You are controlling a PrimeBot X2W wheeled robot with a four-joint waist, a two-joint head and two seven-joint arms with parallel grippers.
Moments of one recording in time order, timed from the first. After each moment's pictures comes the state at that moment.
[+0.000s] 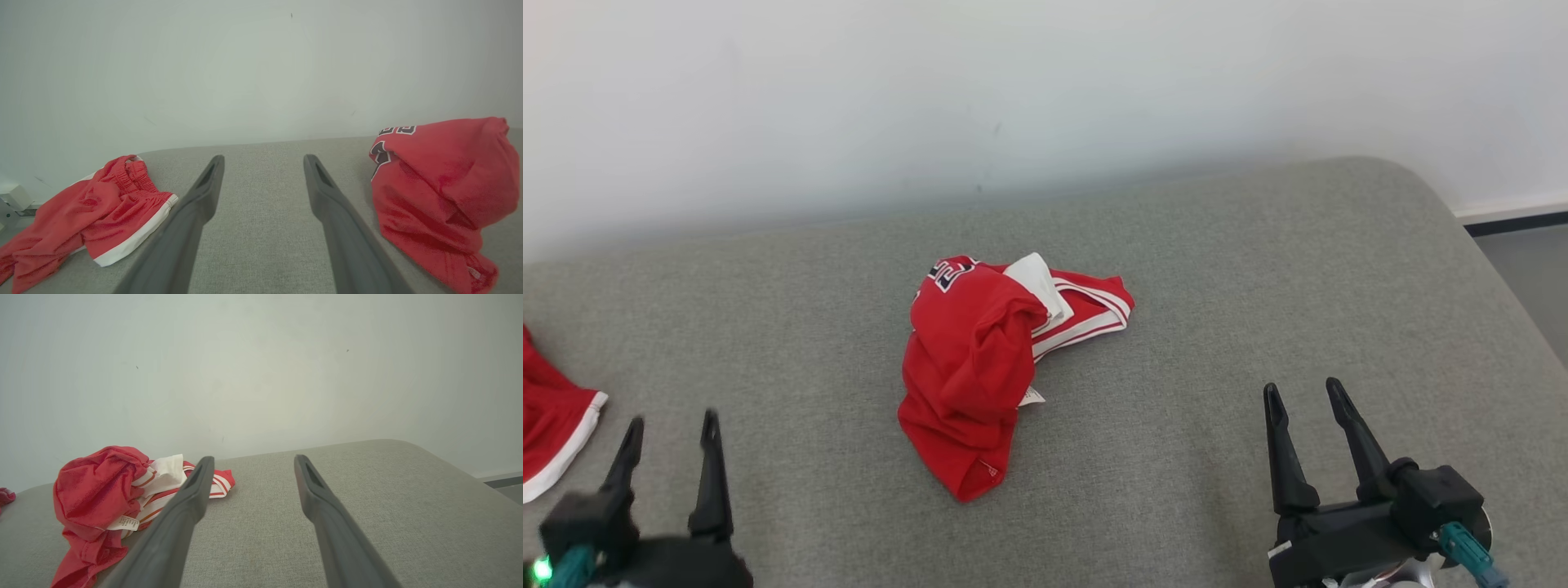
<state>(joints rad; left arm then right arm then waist) -0.12 0.45 -0.21 0.12 -0.48 0.19 -0.14 -0.10 -0.05 0.07 0.20 0.18 0.13 -0.26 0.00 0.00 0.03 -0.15</state>
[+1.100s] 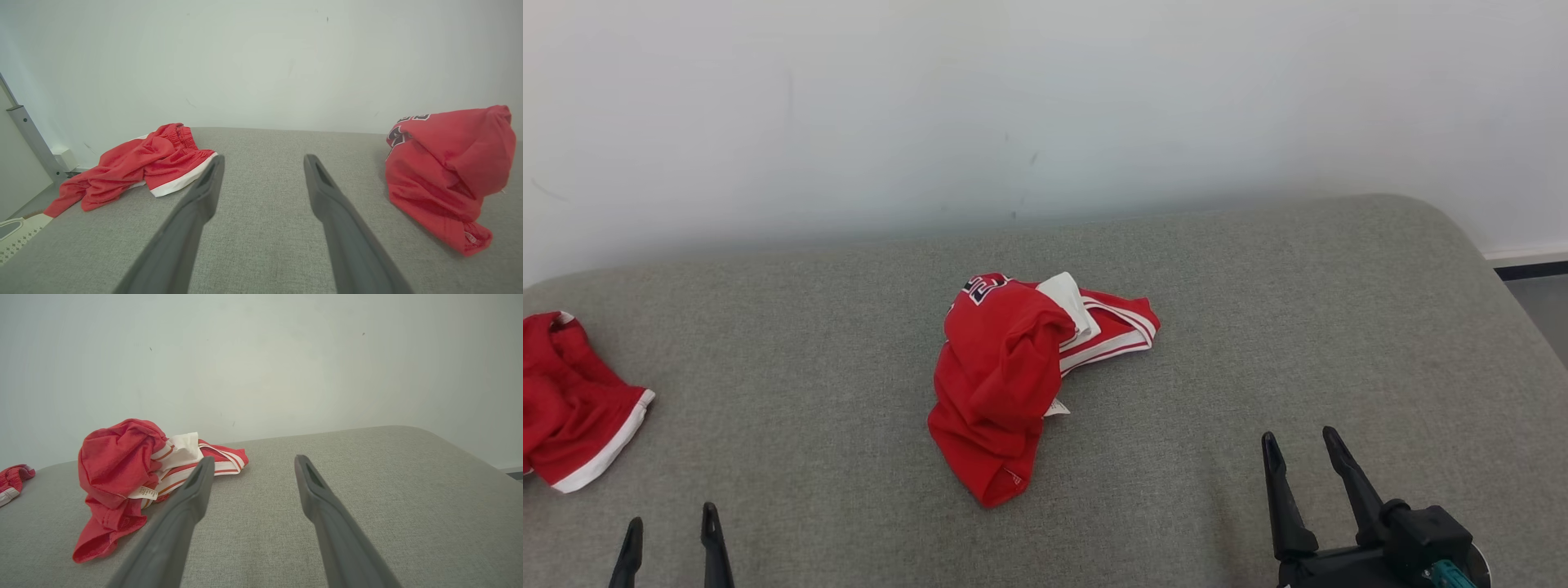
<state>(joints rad) 0.12 0.38 -0.15 0.03 -0.47 0.26 -0.26 -0.02 -0.05 0.07 0.22 0.17 0.13 -0.26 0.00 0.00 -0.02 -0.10</state>
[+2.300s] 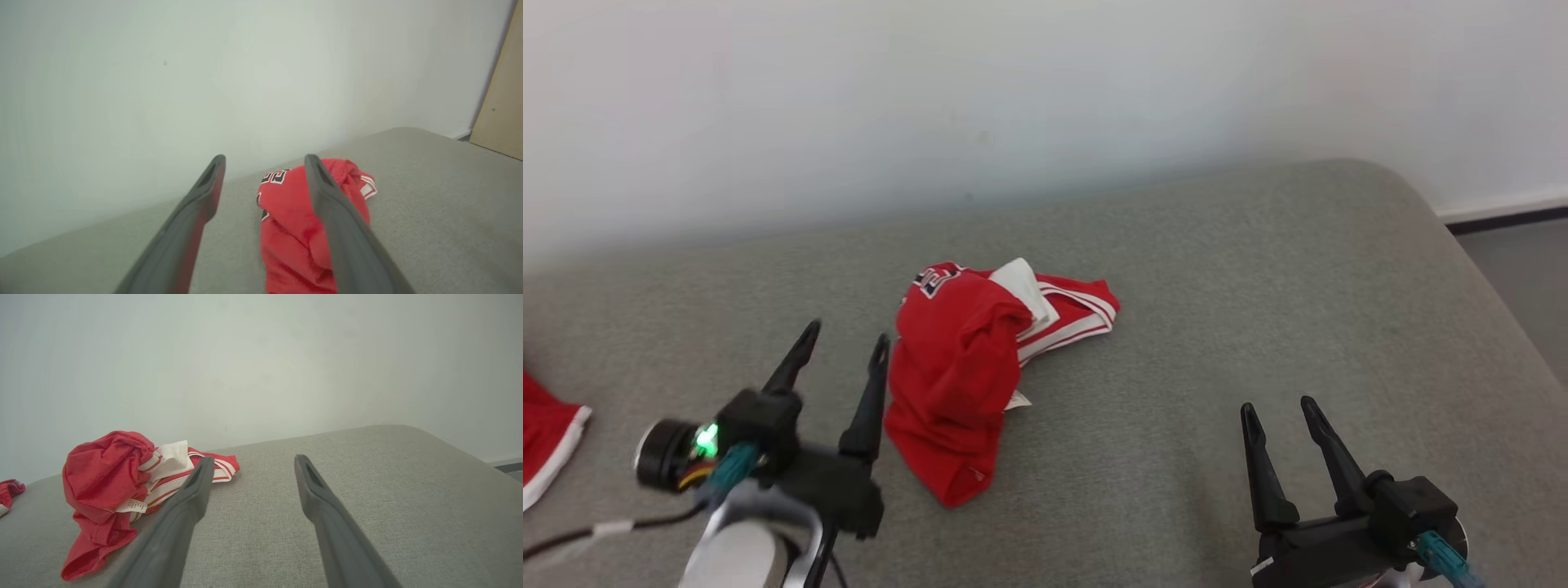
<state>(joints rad) -0.33 0.35 -0.40 0.17 -0.38 0.05 -0.11 -0.09 -0.05 0.12 0.23 0.20 0.13 -0.26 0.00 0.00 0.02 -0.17</state>
